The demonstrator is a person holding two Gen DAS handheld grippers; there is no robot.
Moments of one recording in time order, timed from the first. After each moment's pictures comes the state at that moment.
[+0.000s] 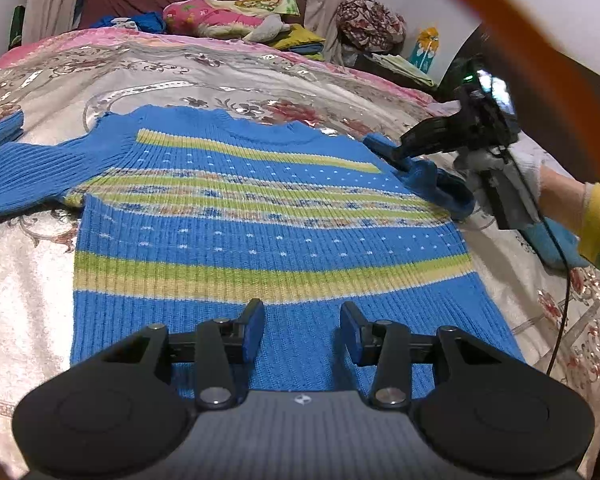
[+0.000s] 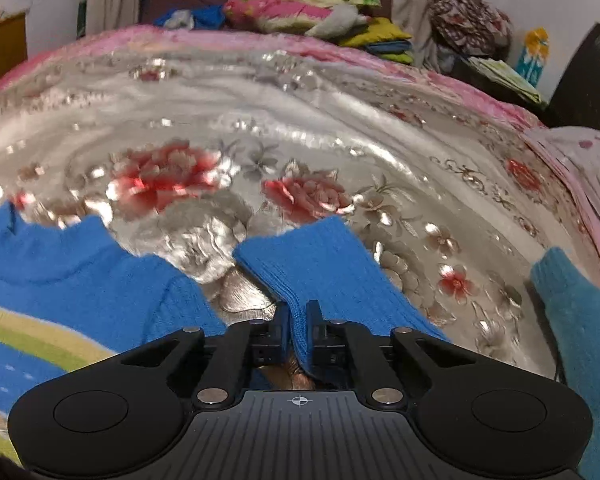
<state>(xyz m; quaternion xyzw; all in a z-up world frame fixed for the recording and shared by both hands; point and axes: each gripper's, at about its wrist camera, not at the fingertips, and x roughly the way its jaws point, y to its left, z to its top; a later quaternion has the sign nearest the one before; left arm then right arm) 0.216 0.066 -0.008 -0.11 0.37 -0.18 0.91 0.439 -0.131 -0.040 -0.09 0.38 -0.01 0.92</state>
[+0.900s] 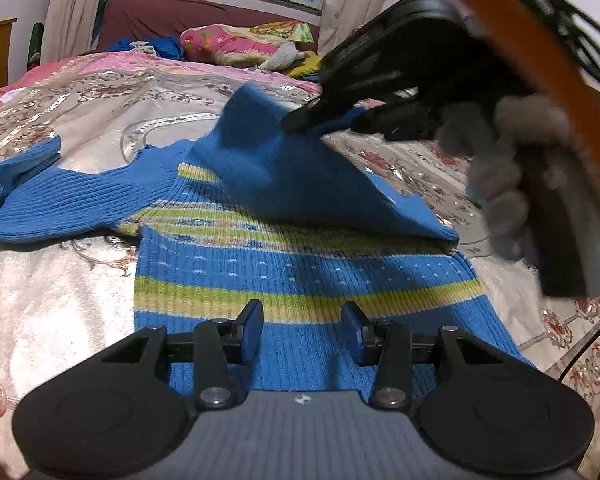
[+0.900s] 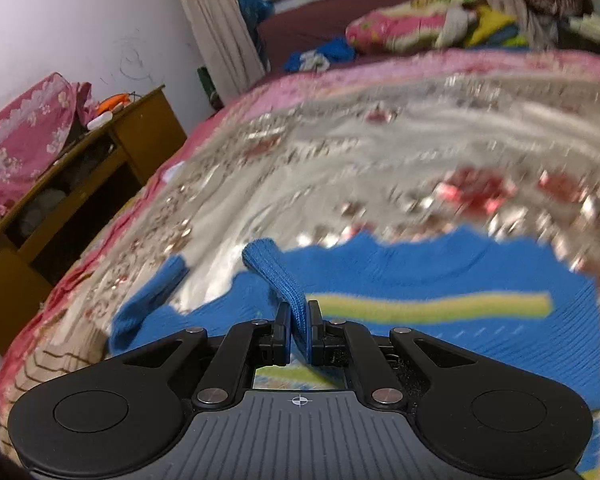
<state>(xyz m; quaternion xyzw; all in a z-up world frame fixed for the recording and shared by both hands) 0.202 0.093 0.010 -0.11 0.33 -0.16 0.92 0.326 0.035 0.030 0.10 0.37 0.20 0.90</state>
